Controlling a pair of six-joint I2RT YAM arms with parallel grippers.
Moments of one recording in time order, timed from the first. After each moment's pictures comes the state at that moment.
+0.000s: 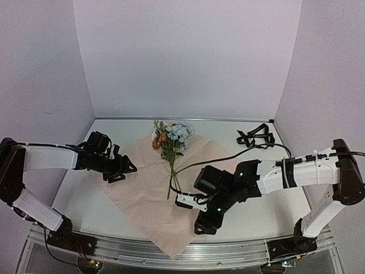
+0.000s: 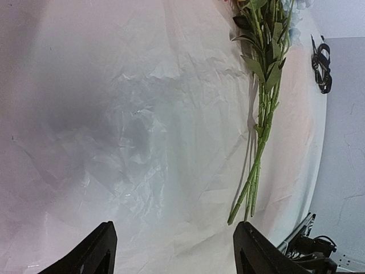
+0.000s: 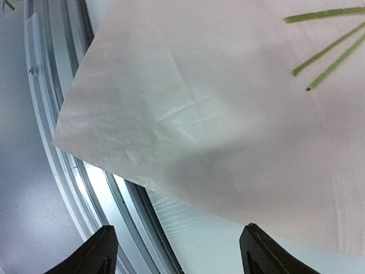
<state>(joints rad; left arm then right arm) -0.43 1.43 0.71 -0.19 0.38 -0.76 1.20 1.62 1.10 -0.69 -0.19 0.02</state>
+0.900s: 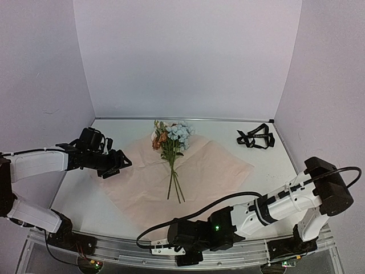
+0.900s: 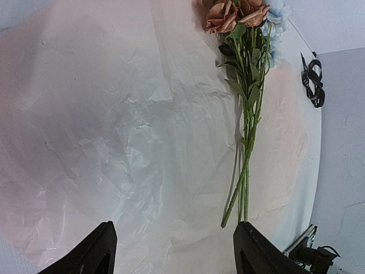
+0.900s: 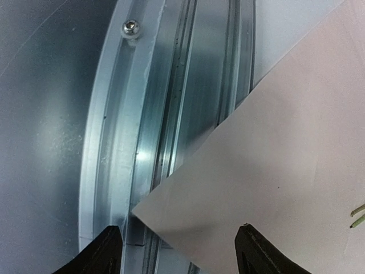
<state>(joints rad) -0.43 1.27 0.71 -0.26 0.29 -0.75 1.56 1.84 1.10 -0.36 0.08 -0.22</state>
